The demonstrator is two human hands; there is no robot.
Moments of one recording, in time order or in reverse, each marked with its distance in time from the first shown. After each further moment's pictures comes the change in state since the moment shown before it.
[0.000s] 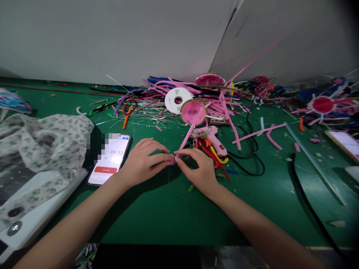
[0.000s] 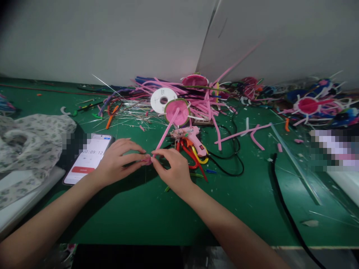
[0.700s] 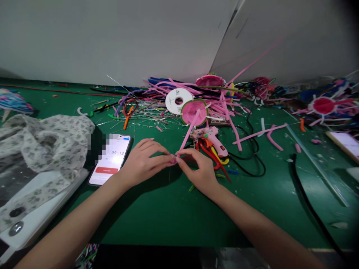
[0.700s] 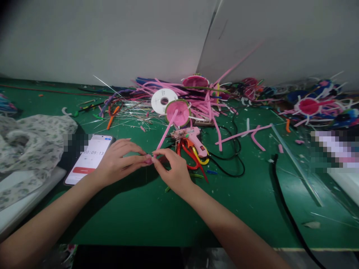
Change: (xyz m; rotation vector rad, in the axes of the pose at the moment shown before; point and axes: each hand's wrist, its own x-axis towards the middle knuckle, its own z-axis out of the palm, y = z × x) left_hand -0.001 -0.001 -0.001 0.036 0.024 0.036; right_hand -0.001 0.002 0.002 0.119 -0.032 0.046
